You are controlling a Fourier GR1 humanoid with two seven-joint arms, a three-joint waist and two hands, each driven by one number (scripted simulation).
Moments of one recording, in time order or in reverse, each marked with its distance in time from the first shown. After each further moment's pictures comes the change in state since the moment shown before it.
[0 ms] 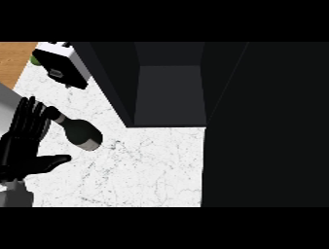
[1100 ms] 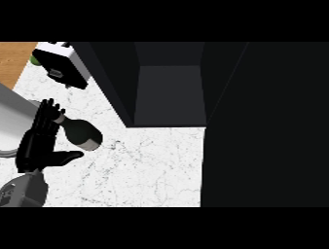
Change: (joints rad) left arm -0.141 0.035 0.006 0.406 -0.046 -0.094 -0.247; right arm -0.030 0.015 0.016 -0.004 0.011 -0.010 0.026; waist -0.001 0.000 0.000
